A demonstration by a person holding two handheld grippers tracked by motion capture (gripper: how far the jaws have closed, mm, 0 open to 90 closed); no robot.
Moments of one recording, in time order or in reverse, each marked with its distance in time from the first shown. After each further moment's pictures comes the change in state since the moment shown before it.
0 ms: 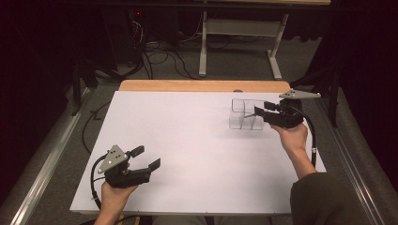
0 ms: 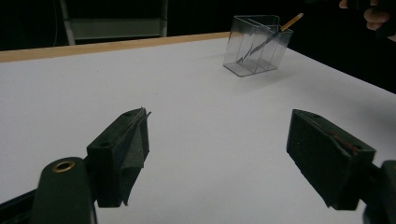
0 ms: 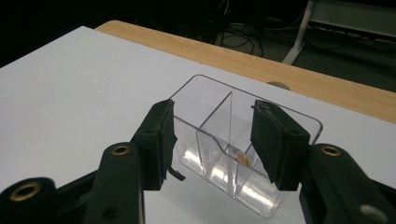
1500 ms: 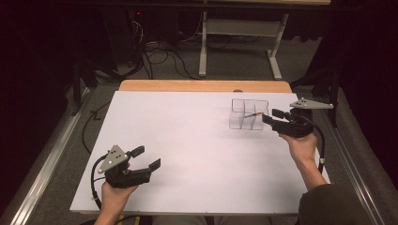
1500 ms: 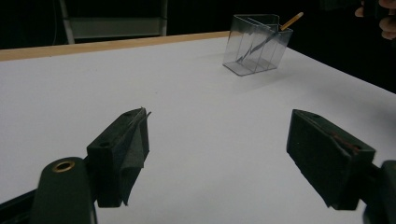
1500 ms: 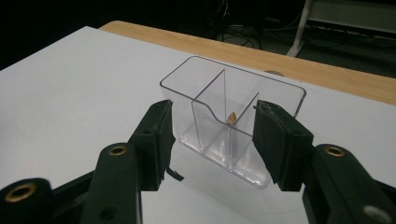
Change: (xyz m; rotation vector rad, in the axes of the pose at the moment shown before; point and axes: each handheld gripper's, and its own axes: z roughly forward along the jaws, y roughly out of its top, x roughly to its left) left arm 0.000 0.000 0.001 0.001 -0.001 -0.002; right arm -0.007 -0.024 -0.023 -0.021 0.007 0.020
